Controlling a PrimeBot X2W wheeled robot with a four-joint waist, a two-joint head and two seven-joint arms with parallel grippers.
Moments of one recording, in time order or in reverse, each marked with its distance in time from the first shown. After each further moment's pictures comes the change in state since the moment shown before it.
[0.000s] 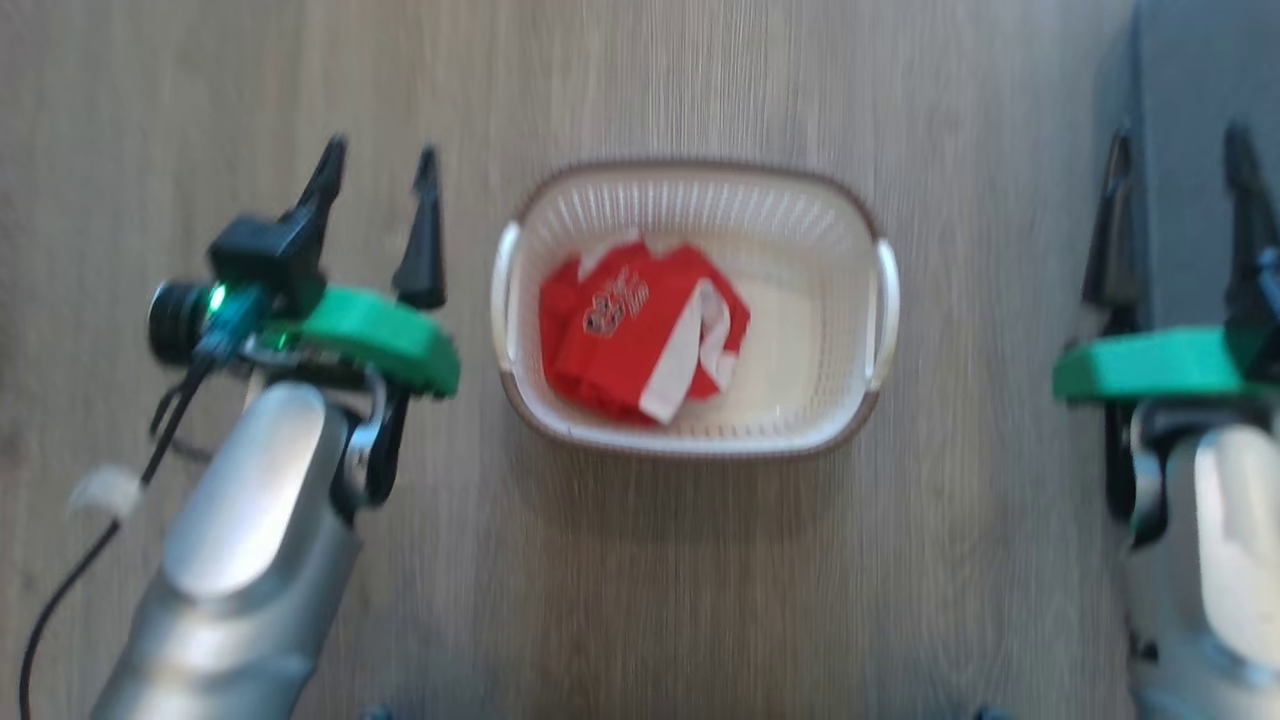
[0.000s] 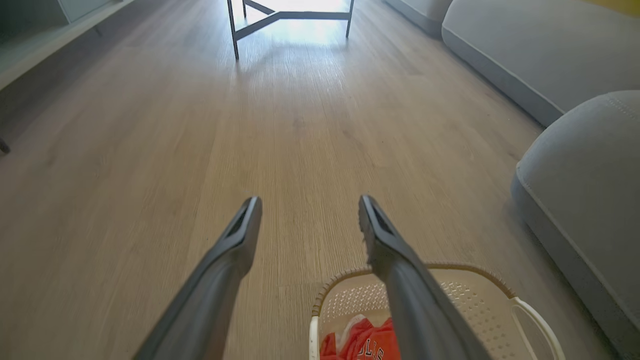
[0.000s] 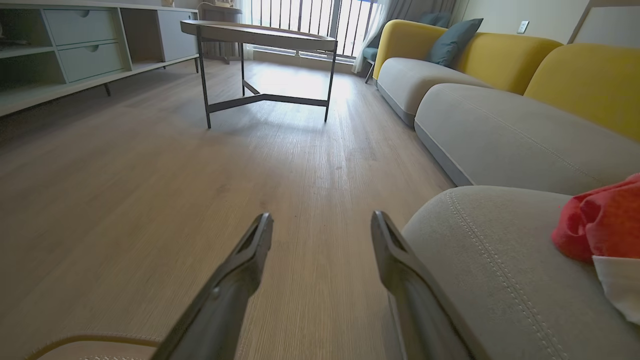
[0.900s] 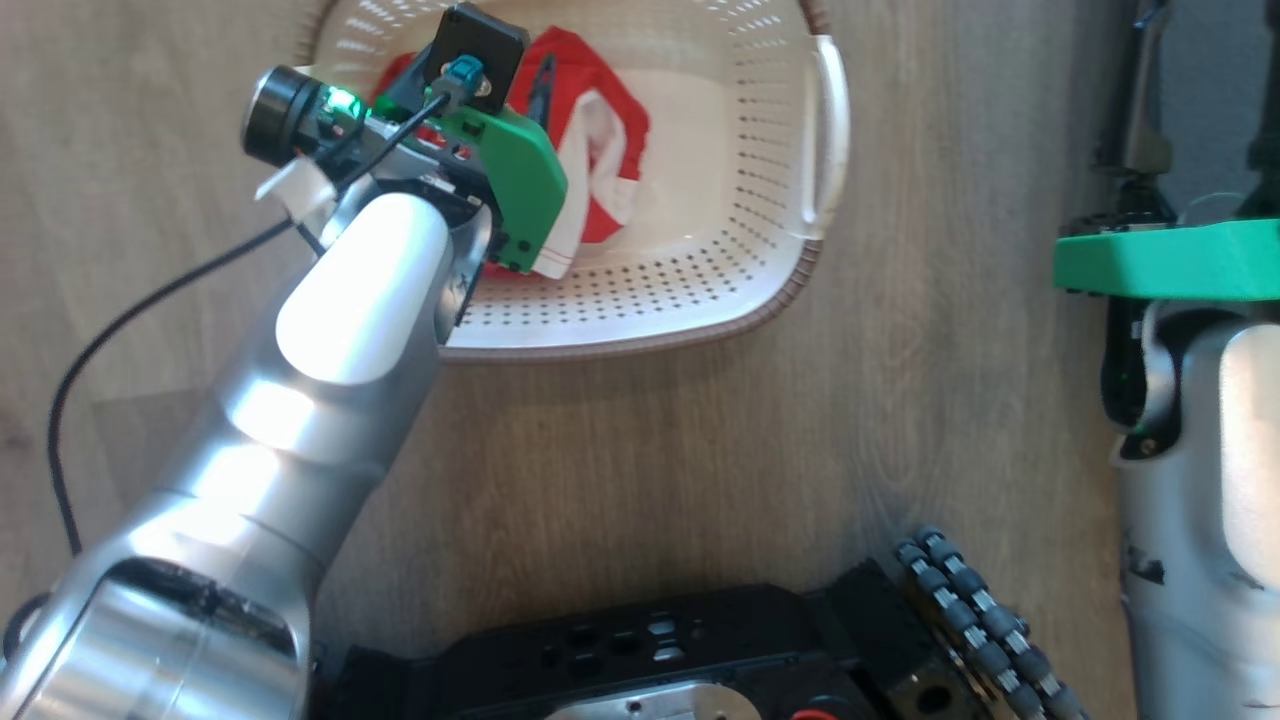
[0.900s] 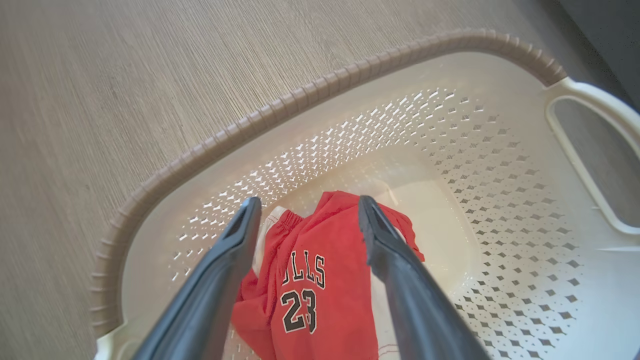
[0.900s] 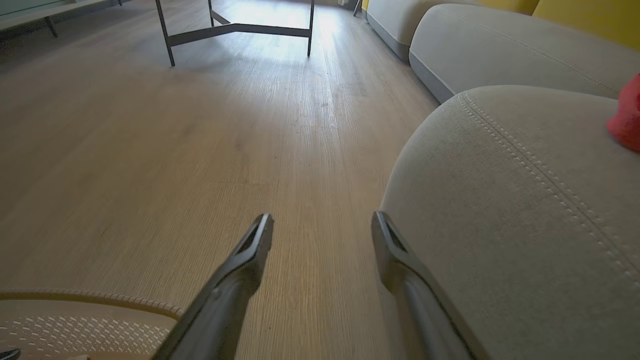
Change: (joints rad) left arm -0.466 -0.134 -0.249 0.496 0.165 -0.041 0.234; right arm -0.176 -0.002 0.061 -0.058 0.095 0.000 -0.005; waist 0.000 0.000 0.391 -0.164
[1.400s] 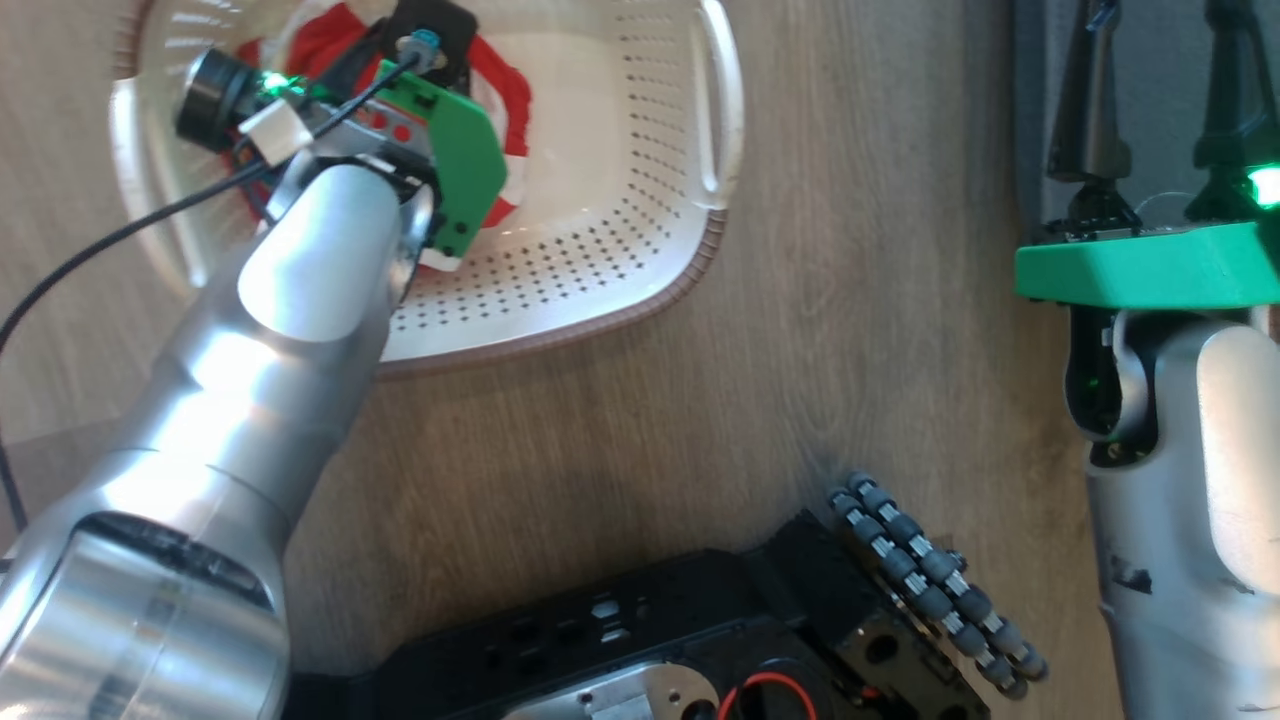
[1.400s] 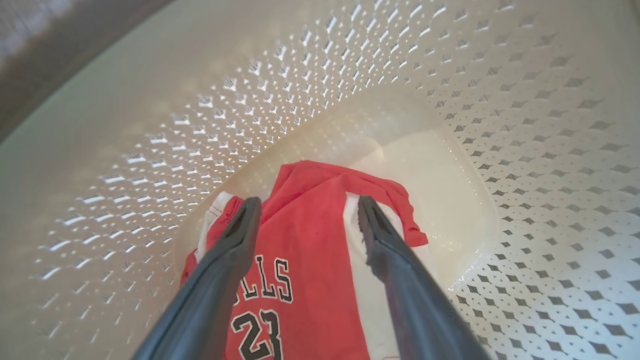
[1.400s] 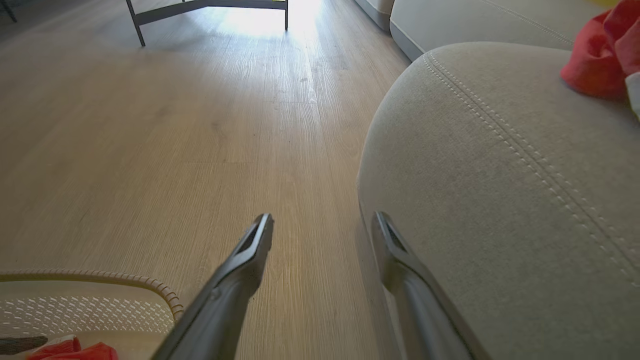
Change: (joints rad) left arm -0.102 0.010 -0.045 0.214 0.035 -0.001 0.034; right arm -0.001 0.000 0.067 -0.016 0.101 0.000 0.000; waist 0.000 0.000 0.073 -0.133
